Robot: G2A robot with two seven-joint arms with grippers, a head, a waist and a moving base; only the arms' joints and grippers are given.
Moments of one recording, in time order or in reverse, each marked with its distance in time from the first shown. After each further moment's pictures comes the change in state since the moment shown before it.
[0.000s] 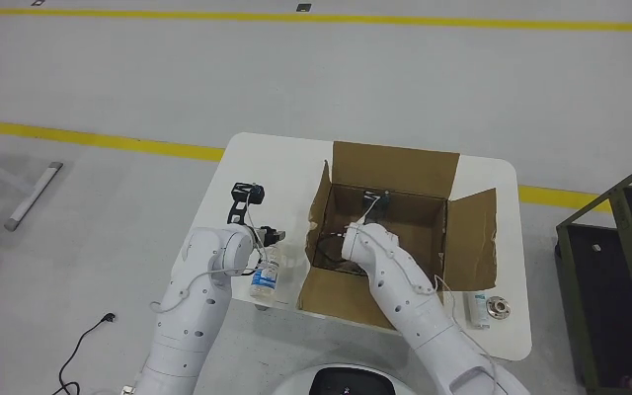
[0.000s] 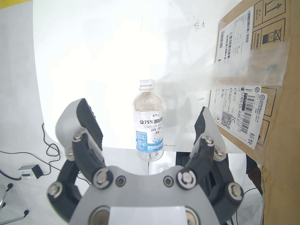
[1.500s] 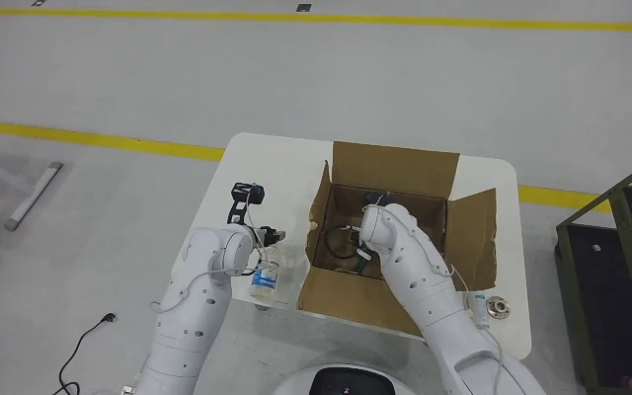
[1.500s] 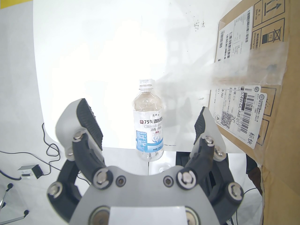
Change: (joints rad) left arm 0.000 0.000 0.000 0.000 0.000 0.000 0.000; right arm 0.107 -0.009 0.106 0.164 0.146 -0.177 0.172
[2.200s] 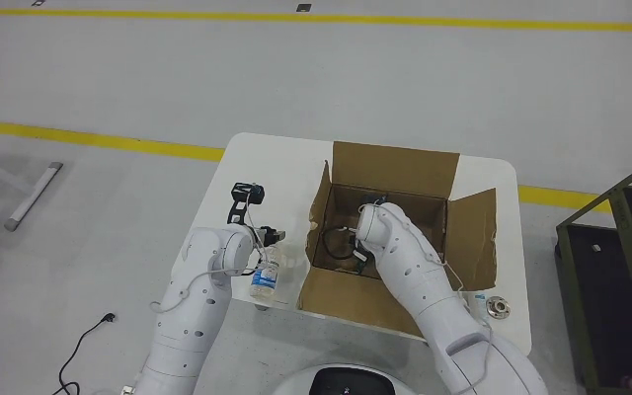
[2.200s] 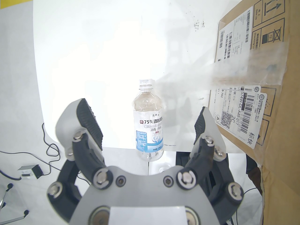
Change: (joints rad) left arm 0.000 0.000 0.000 0.000 0.000 0.000 0.000; right arm 0.091 -0.032 -0.019 0.232 0.118 -0.033 -0.111
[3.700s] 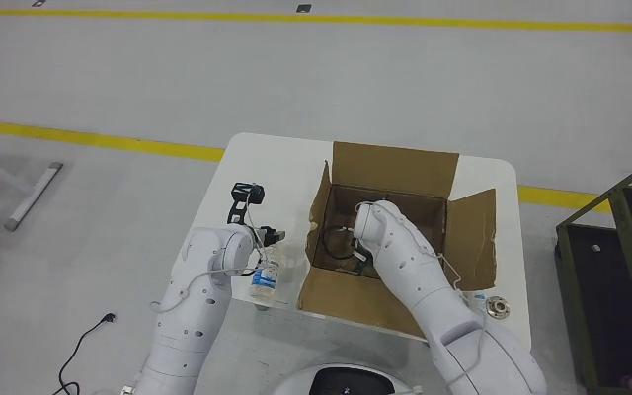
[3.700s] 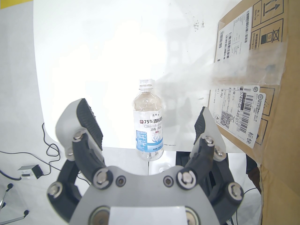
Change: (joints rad) left arm 0.000 0.000 0.000 0.000 0.000 0.000 0.000; right arm 0.069 -0.023 -0.037 0.143 0.018 0.026 -0.021
